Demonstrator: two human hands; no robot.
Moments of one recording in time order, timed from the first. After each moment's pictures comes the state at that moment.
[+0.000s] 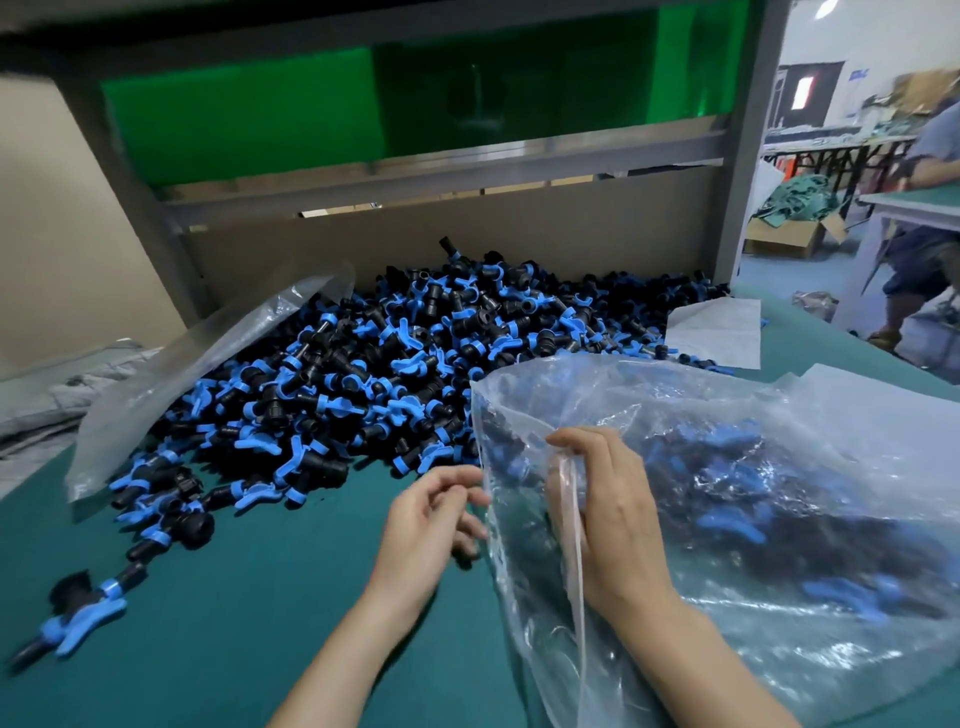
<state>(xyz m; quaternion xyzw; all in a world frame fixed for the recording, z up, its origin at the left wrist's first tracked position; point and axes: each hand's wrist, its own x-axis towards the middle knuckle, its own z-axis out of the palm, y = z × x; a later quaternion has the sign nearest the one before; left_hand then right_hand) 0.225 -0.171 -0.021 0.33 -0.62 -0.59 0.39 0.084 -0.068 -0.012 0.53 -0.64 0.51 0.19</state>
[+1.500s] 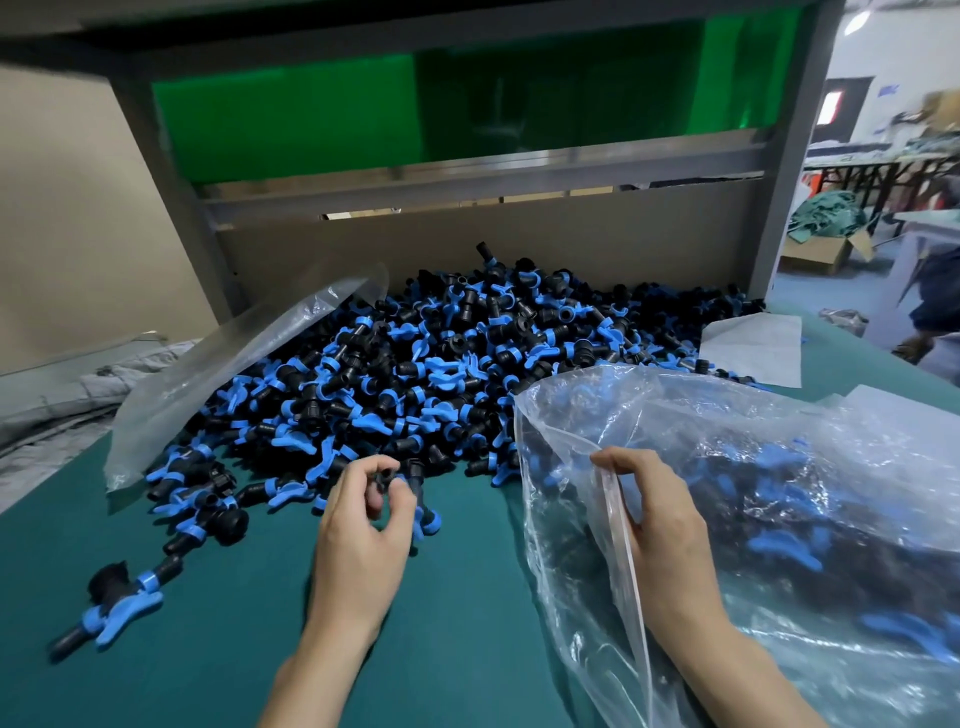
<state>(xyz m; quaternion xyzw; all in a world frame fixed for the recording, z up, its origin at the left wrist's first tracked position) 0.292 -0.212 -0.032 0.42 -0.71 -0.27 0.50 0.090 -0.062 -0.009 0.50 -0.67 0.53 0.09</state>
